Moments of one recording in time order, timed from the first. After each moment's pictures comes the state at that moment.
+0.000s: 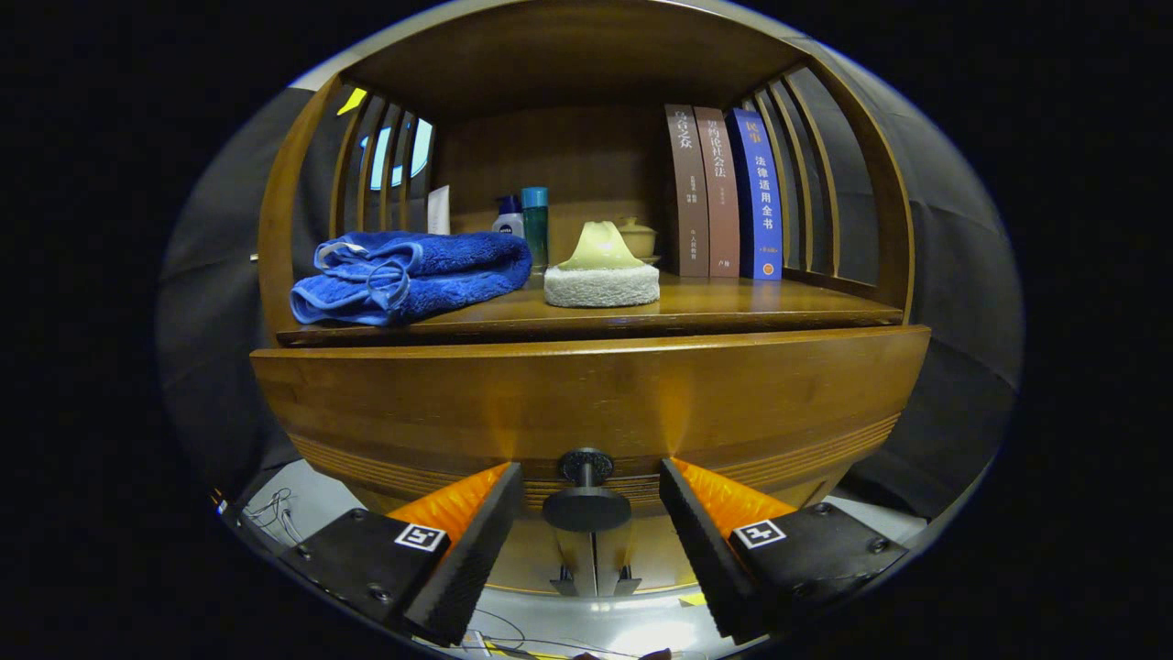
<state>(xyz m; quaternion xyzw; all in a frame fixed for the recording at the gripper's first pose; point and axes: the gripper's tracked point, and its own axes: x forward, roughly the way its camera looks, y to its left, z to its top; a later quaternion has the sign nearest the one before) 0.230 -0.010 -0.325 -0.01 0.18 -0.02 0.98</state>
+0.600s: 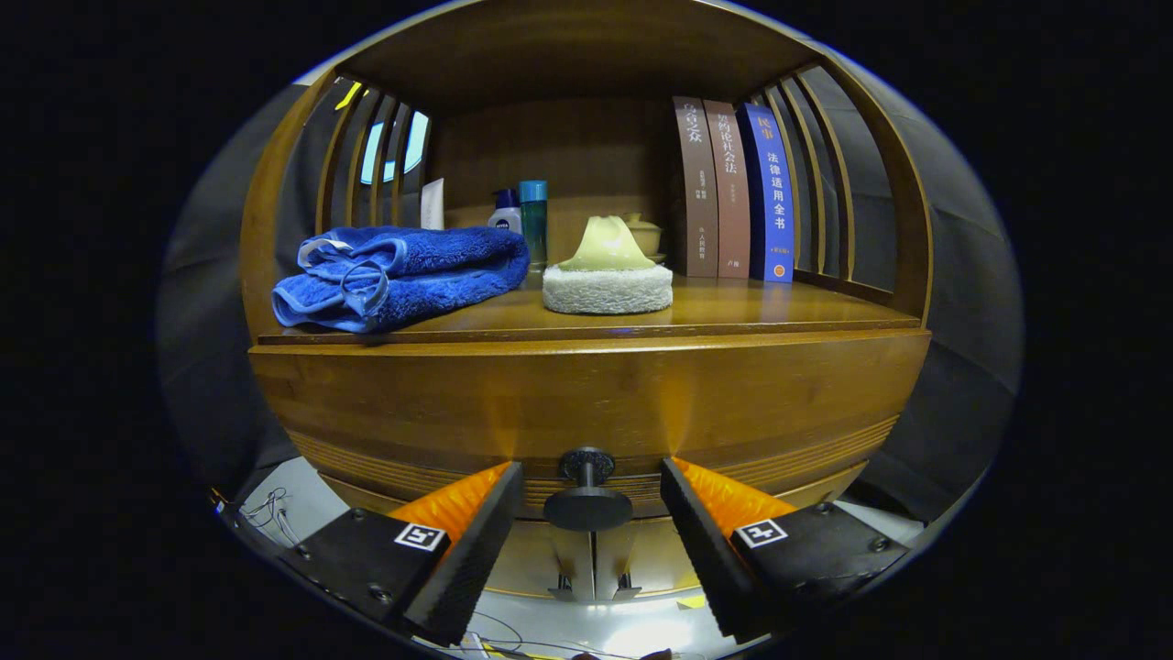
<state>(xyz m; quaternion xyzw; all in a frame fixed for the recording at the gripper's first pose) 0.242 -0.009 -0.326 -0.02 0.19 -0.03 0.98</state>
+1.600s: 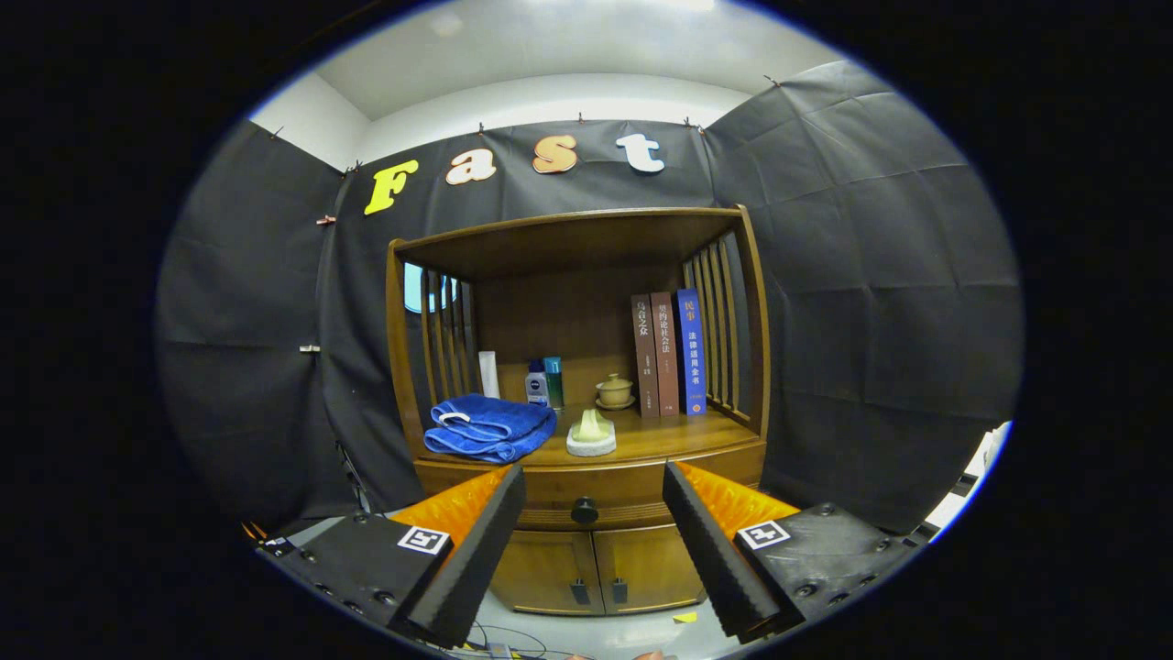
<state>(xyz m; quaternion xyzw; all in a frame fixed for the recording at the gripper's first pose) 0.035 -0.027 -0.094 0.01 0.03 -0.01 1.00</state>
